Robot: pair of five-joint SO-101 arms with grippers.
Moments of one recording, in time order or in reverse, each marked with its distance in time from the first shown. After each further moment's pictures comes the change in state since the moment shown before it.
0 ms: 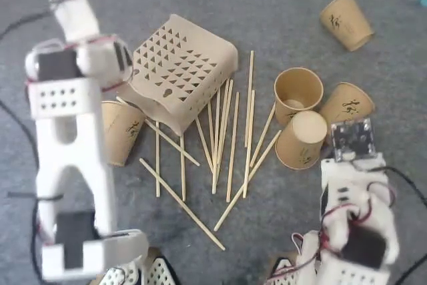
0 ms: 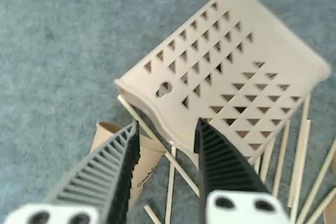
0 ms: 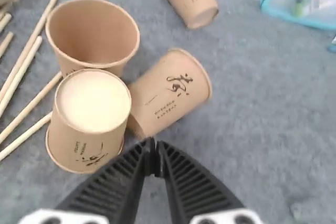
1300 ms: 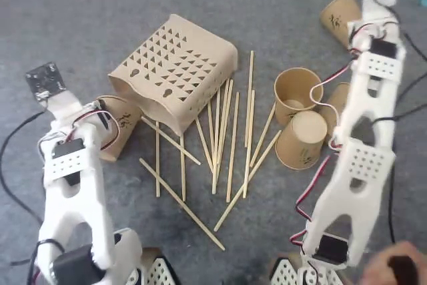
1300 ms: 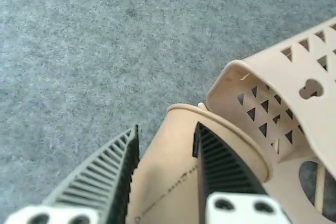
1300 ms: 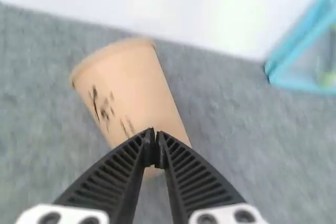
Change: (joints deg) left arm -13.6 -14.3 62.0 -58.2 0.4; right arm -0.3 141.1 -117.0 -31.1 -1.9
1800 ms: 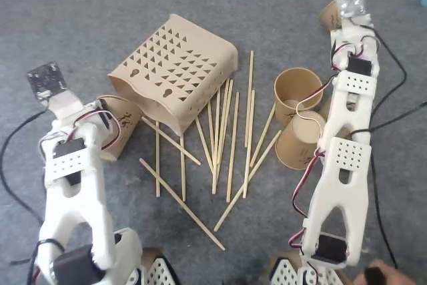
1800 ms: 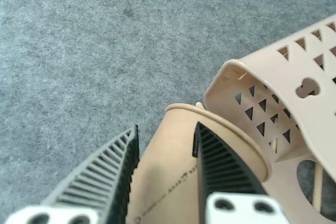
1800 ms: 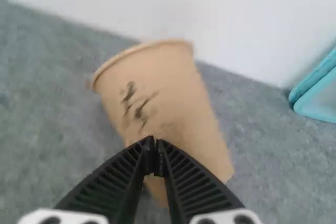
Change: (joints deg) left arm 0.4 0.0 0.0 0.0 0.0; right arm -1.3 25.4 -27.2 0.8 4.2
